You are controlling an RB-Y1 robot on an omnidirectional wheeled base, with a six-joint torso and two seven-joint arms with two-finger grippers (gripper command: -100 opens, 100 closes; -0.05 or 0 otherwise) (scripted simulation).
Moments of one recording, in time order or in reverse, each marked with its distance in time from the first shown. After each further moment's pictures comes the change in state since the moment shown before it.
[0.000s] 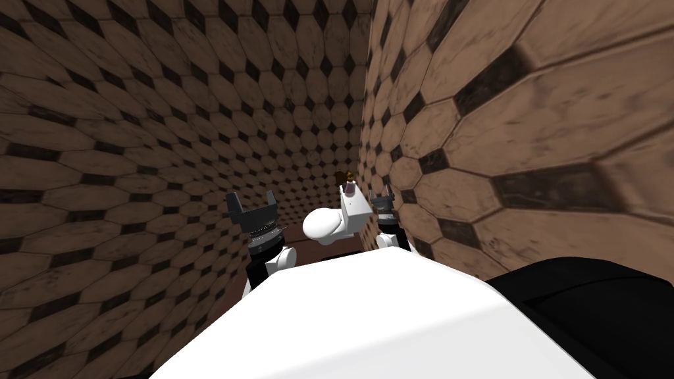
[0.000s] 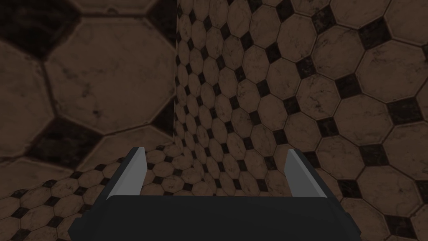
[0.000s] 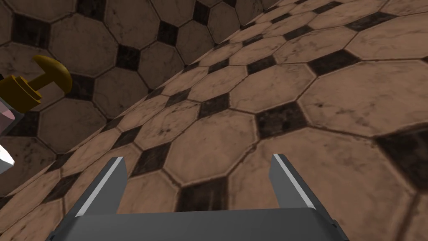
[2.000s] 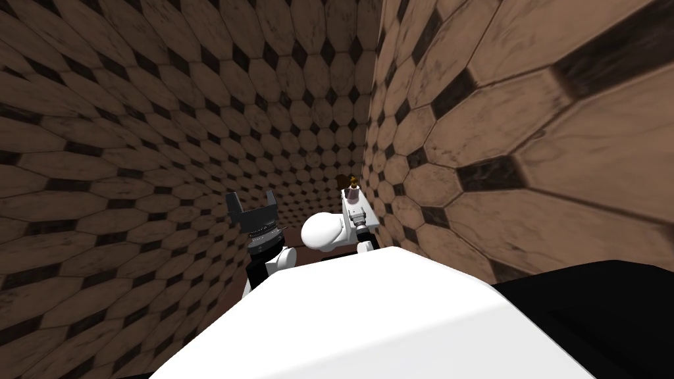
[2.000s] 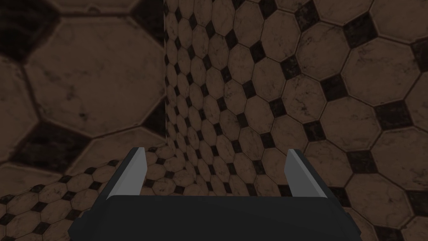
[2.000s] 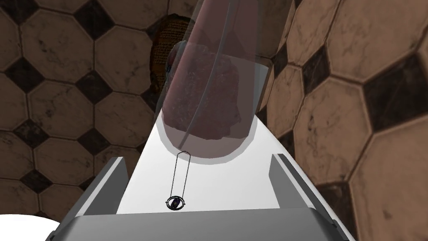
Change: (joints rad) left arm 0.000 0.000 0.000 0.000 0.000 0.000 0.000; right arm -0.202 0.039 0.318 0.574 -0.474 -0.016 -0.410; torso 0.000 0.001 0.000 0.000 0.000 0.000
